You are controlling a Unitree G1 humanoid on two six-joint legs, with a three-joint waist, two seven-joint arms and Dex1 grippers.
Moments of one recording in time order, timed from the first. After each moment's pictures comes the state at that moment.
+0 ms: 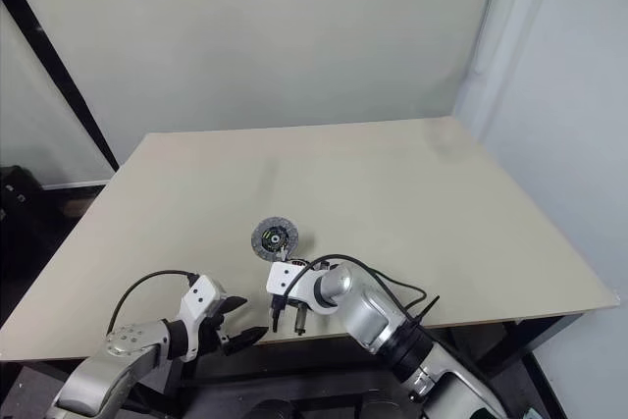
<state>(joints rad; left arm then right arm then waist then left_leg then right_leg) 0.16 0.57 -0.10 -0.23 -0.29 0.49 -0.75 -0.46 -0.07 0.63 0.09 -0.37 0.73 0.82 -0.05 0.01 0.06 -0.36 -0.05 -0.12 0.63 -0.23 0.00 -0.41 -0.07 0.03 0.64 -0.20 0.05</state>
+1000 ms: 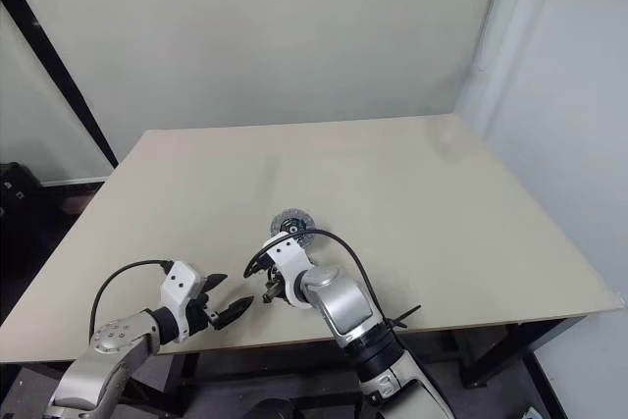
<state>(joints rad) 0.14 0.52 0.01 -0.15 -0.29 0.35 -0.65 -0.45 0.13 0.45 0.08 -0.07 0.98 0.46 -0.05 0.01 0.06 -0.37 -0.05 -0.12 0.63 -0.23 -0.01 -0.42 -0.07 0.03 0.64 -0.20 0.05</state>
